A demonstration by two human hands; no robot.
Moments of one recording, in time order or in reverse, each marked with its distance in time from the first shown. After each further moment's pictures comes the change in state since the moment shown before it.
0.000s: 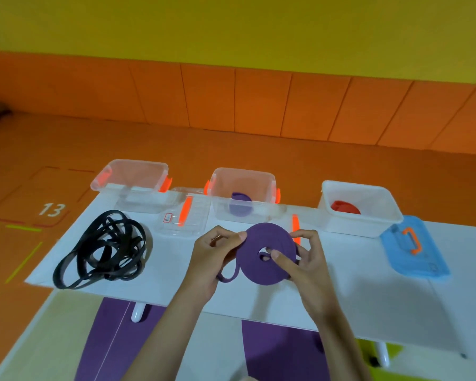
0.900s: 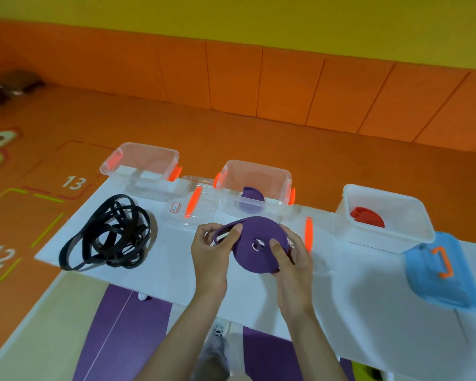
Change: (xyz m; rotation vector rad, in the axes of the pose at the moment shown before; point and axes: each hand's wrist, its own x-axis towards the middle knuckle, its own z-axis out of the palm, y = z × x) left_hand 0.058 -0.034 0.023 -0.136 0.500 0.170; right_hand 0.066 0.041 0.027 0.164 0.110 0.076
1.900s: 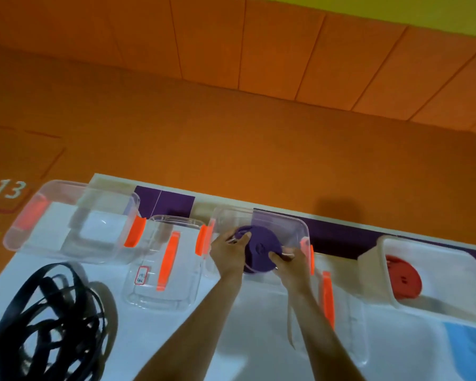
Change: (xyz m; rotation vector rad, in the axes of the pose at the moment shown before) left_hand 0.333 -0.116 0.143 0.594 0.020 -0.170; right_hand 0.343 0.099 0.048 -0.643 0.165 0.277
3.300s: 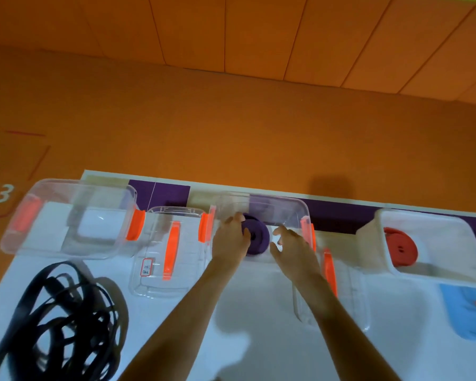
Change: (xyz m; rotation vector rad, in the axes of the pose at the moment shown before) left_hand 0.015 -0.005 -0.025 0.824 -0.367 0.503; right_hand -0.027 -0.014 -0.010 -0.860 -0.103 -0.228
